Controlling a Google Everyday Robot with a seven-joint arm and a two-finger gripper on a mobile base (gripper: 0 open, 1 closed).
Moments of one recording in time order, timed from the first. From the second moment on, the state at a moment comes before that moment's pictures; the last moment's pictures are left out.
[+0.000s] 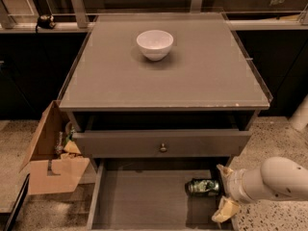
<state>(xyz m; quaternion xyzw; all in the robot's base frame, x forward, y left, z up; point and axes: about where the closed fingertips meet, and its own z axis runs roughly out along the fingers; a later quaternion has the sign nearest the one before) 0.418 -0.213 0.510 -0.58 0.77 0.12 0.24</state>
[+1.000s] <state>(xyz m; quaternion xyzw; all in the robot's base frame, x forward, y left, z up) 0.448 -0.200 0.463 -0.58 0.77 0.17 0.22</state>
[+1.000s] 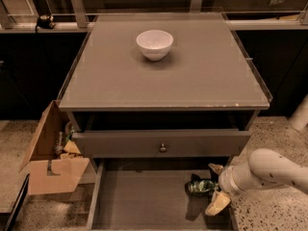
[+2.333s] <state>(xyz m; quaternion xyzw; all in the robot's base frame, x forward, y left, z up) 0.463 -0.196 0.426 -0.57 0.78 0.15 0.23</state>
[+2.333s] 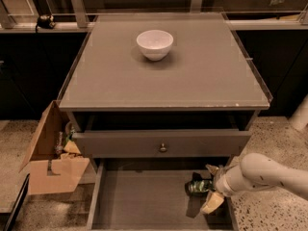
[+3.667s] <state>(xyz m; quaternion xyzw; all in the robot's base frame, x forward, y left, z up) 0.479 -0.189 0.346 -0.55 0.79 0.18 0.18</state>
